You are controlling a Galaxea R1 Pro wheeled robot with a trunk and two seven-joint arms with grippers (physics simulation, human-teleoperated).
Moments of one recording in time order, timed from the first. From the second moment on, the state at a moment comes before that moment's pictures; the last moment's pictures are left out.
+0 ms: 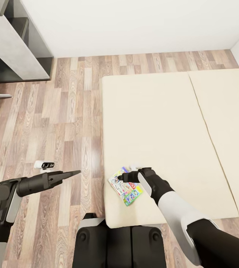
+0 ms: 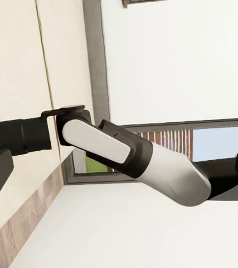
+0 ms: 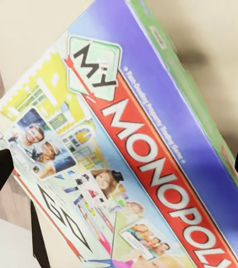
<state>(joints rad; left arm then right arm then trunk) -0.53 0.22 0.24 -1.41 0.26 1.02 -1.57 -0.98 0.17 0.23 -0.49 -0.22 0.60 0.13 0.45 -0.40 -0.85</state>
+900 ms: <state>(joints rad) -0.53 0.22 0.25 -1.41 0.26 1.02 -1.57 -0.98 0.17 0.23 -0.49 -0.22 0.60 0.13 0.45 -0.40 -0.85</state>
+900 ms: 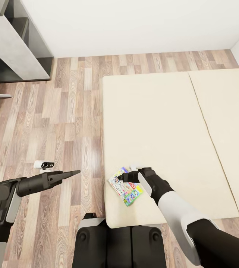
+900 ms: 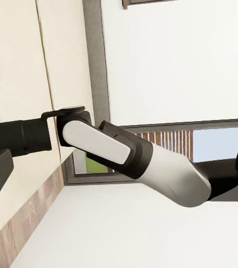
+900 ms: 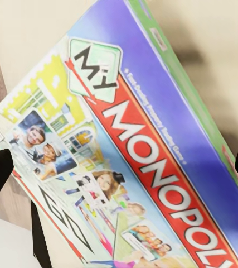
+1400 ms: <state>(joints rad) -0.53 0.22 0.25 -1.41 0.26 1.02 -1.57 -0.98 0.17 0.23 -0.49 -0.22 0.64 0.13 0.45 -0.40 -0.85</state>
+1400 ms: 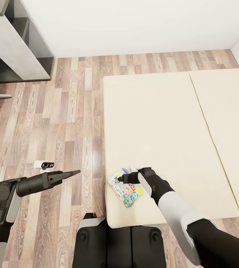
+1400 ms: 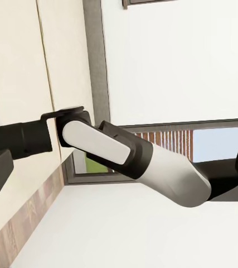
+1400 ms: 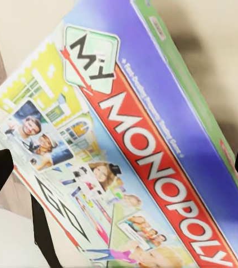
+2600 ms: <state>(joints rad) -0.53 0.22 0.25 -1.41 0.26 1.02 -1.57 -0.98 0.17 0.23 -0.49 -0.22 0.67 0.13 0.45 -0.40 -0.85</state>
